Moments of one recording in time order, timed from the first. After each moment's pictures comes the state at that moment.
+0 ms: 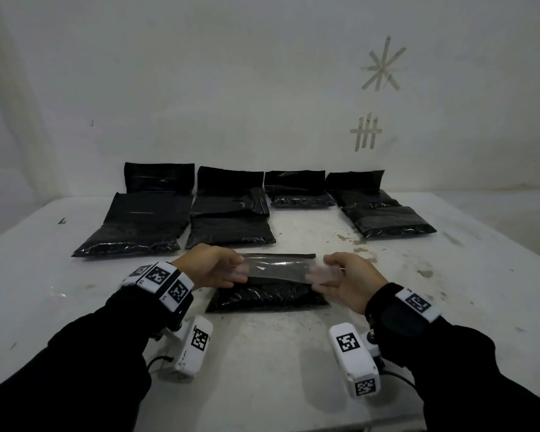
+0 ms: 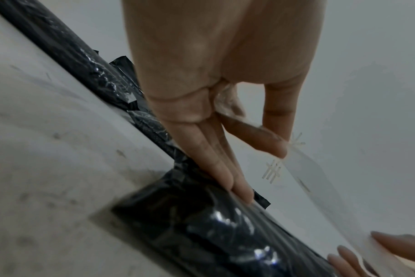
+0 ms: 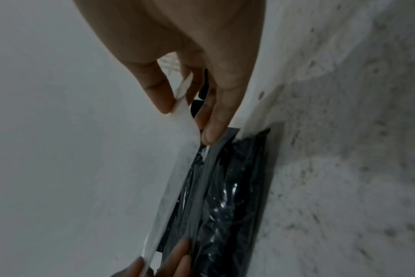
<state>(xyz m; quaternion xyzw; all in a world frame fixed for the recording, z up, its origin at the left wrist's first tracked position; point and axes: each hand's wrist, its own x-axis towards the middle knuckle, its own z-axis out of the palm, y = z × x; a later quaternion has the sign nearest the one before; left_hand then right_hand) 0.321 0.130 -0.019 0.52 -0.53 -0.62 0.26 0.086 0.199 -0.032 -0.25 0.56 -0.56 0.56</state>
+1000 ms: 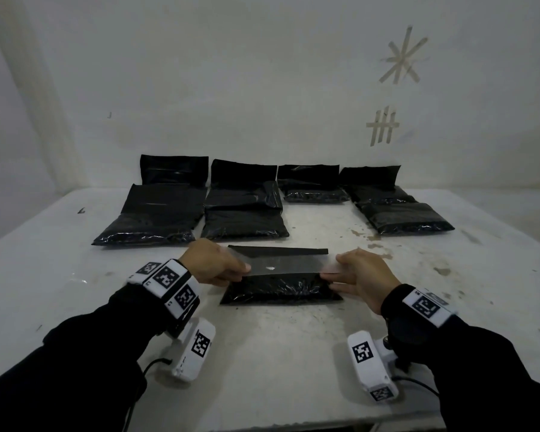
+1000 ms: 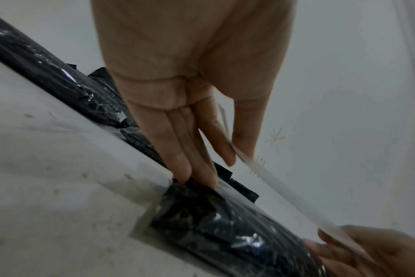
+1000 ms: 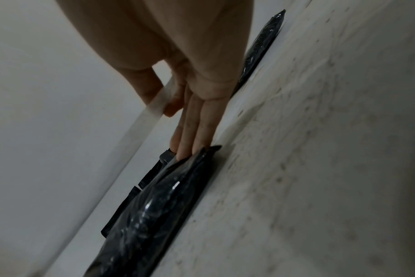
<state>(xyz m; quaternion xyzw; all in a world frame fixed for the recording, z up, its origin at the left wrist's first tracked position) 0.338 0.141 -0.023 0.58 -0.59 -0.50 0.26 0.086 0.197 -0.044 -0.33 0.60 -0.53 0.50</state>
